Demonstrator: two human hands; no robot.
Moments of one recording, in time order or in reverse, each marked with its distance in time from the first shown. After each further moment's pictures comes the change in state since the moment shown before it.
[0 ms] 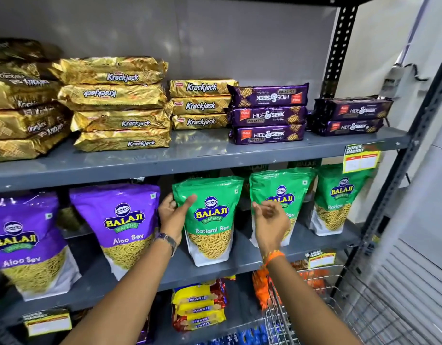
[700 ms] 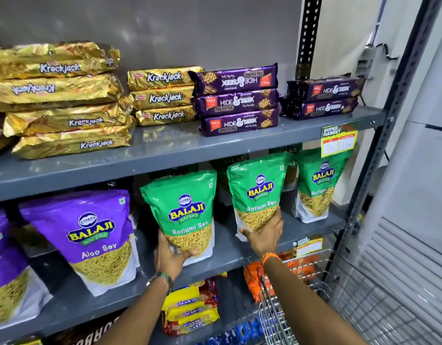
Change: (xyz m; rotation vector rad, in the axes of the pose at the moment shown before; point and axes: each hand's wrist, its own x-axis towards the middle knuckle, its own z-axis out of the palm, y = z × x) left_hand -0.052 -0.084 -0.018 0.599 -0.063 0.000; right_hand 0.020 0.083 -0.051 -0.595 0.023 0.103
